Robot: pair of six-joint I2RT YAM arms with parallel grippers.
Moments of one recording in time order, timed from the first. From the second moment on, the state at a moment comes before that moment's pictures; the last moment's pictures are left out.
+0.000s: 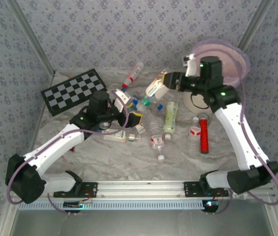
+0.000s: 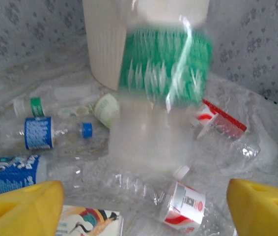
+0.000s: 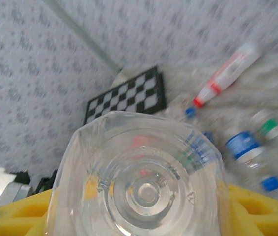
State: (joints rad) left arm -0.65 1.21 0.96 -0.14 0.42 -0.03; right arm 0.28 1.30 1.60 -0.69 -0.44 0.38
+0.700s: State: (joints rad) left arm -0.68 0.94 0.70 -0.06 0.22 -0.29; right arm 0.02 1.52 1.99 -0.80 0.22 0.03
